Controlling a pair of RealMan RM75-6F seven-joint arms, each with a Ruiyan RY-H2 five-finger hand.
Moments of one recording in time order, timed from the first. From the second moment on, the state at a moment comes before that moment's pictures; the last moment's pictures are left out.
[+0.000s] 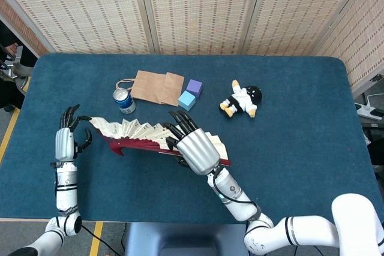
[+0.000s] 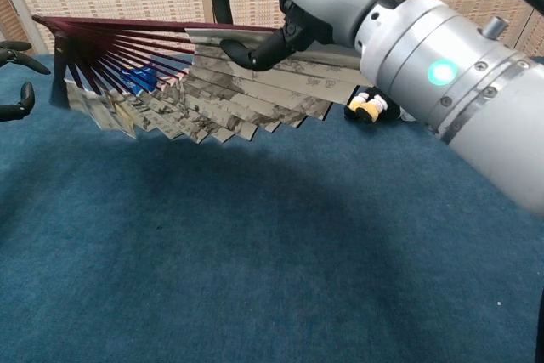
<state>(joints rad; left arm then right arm) -0.50 -1.99 -0.31 -0.45 1.35 1.38 -0.72 0.82 -1.72 0.22 -1.70 -1.41 1.30 -0.53</state>
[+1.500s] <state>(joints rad) -0.31 -1.42 -0.02 -1.25 1.59 1.30 -1.20 0.69 -1.30 -0.11 -1.96 -1.06 0.90 -0.82</state>
